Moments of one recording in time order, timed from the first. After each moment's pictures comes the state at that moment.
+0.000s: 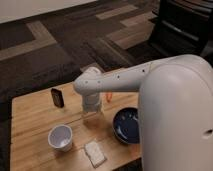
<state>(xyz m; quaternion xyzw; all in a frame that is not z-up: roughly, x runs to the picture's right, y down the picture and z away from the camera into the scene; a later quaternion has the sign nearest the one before) -0.059 0.170 0.772 -0.25 0.28 0.68 0.63</state>
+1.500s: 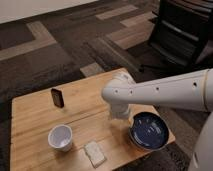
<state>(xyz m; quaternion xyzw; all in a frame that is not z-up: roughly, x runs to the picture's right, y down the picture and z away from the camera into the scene) 0.075 0.154 0.719 -0.15 0.31 0.75 0.57</state>
